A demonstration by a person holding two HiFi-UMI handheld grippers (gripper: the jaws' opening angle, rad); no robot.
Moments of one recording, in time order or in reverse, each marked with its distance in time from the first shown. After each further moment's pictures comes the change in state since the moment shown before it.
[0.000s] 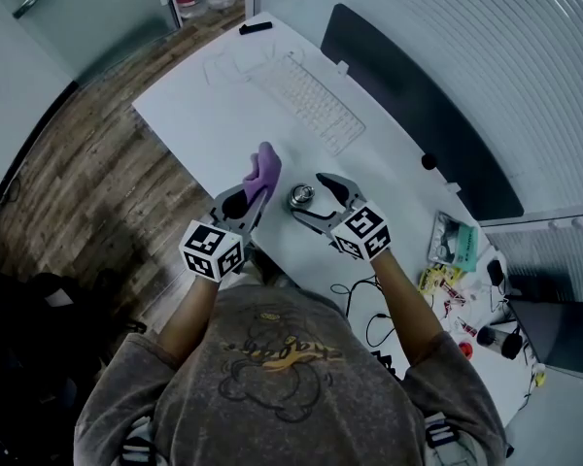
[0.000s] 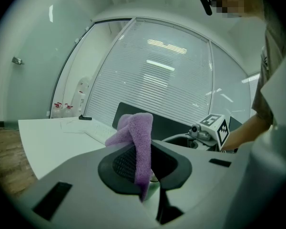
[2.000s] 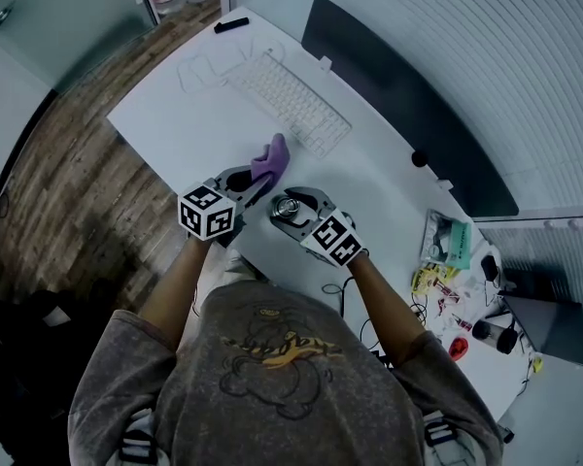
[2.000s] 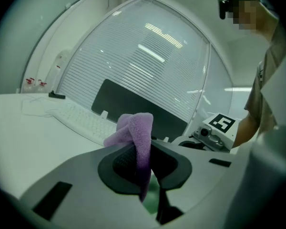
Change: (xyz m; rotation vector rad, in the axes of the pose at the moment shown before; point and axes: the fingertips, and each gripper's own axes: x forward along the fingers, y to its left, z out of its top) left arm 0.102 0.030 -0.033 -0.055 0.174 -0.305; right arm 0.042 -0.004 -0.032 -0.054 0.126 0.021
